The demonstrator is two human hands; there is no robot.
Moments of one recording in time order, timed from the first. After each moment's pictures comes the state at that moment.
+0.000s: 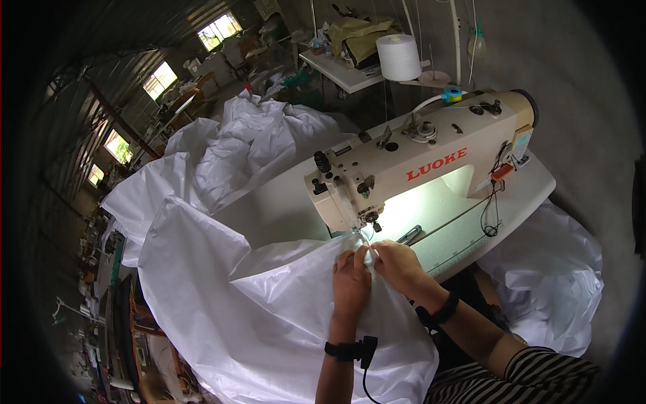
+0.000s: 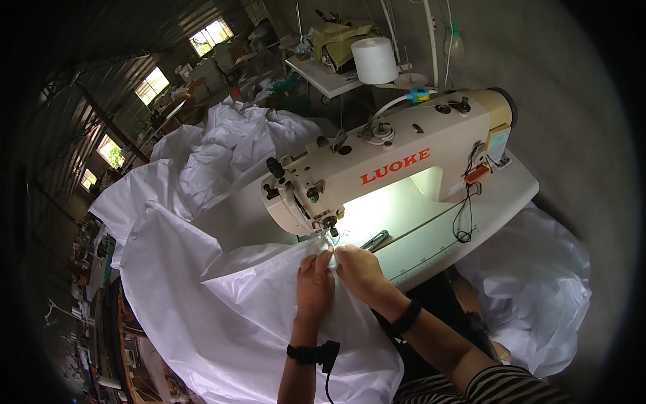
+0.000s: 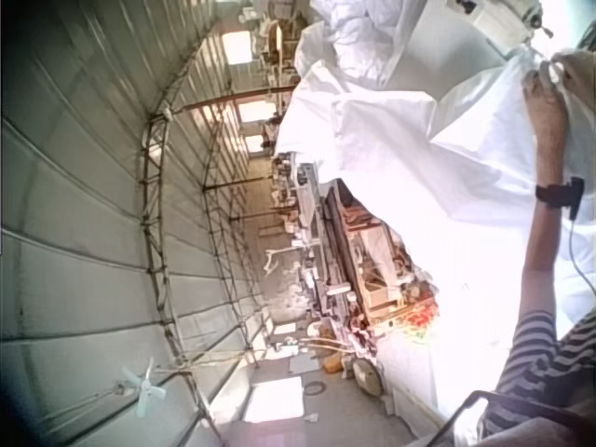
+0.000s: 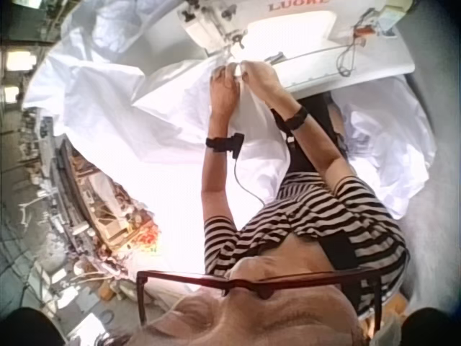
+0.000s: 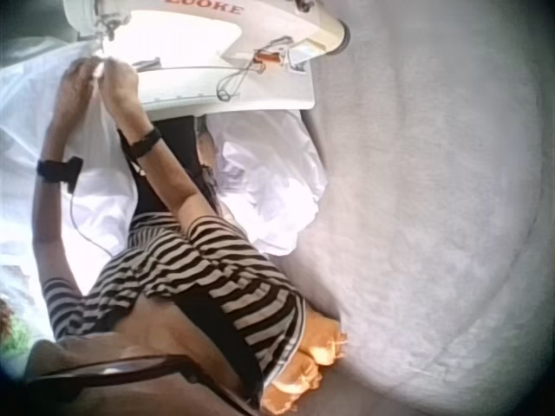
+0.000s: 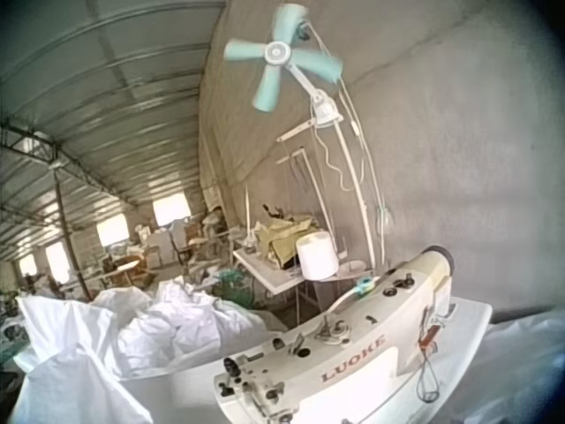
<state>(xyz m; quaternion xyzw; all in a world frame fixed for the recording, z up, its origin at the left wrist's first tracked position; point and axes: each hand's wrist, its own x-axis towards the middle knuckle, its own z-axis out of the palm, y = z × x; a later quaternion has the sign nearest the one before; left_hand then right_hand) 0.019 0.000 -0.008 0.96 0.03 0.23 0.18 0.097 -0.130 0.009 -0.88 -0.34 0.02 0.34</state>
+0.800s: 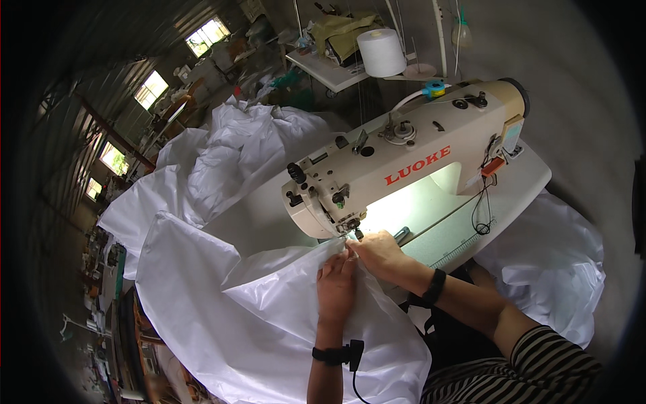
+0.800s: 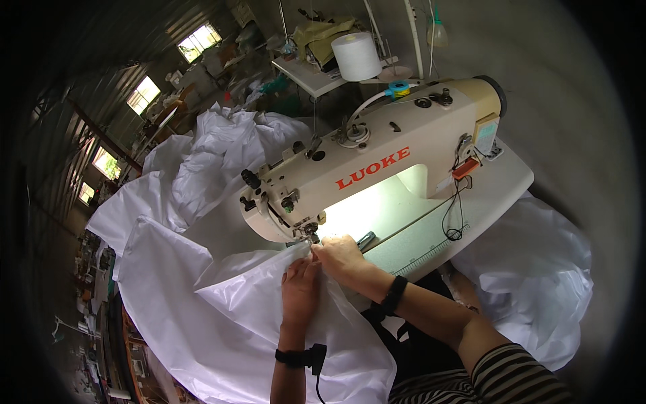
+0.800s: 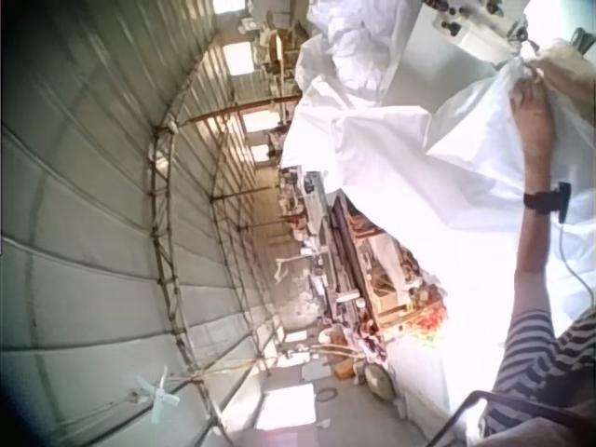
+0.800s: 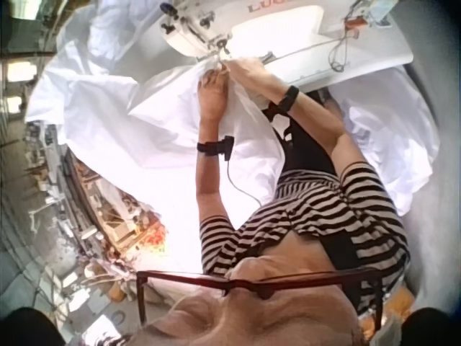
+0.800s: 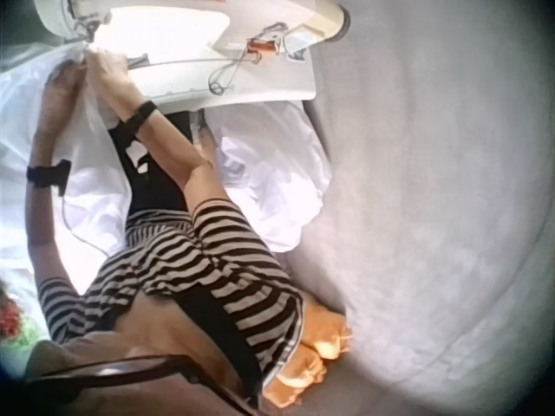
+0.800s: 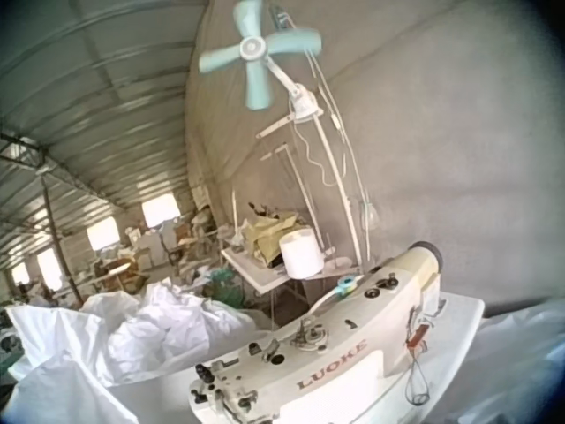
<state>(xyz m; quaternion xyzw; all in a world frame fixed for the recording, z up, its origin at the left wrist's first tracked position) 0.022 -0.004 0.009 0.97 0.00 0.20 0.11 0.140 -0.127 -0.001 -0.86 -0.46 -0.07 0.22</state>
